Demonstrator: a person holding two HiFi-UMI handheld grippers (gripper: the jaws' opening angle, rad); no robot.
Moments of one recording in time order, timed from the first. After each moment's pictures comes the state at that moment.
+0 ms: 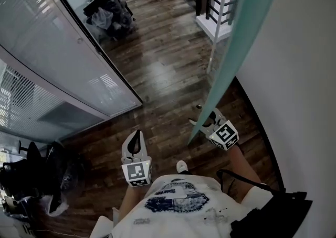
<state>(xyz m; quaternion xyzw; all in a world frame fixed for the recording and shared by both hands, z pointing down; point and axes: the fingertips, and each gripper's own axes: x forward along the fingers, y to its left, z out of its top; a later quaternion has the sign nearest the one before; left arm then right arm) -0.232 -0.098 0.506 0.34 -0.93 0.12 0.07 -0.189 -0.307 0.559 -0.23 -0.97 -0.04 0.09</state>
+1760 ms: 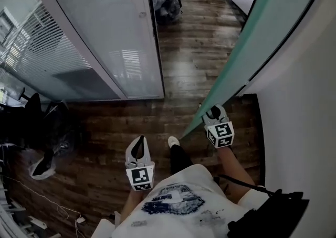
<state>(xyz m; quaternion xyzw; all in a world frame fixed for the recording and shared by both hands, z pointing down) -0.256 0.046 0.533 0.18 -0.97 0.08 0.12 -0.347 -0.222 0.560 -0.17 -0.98 -0.02 0.11</state>
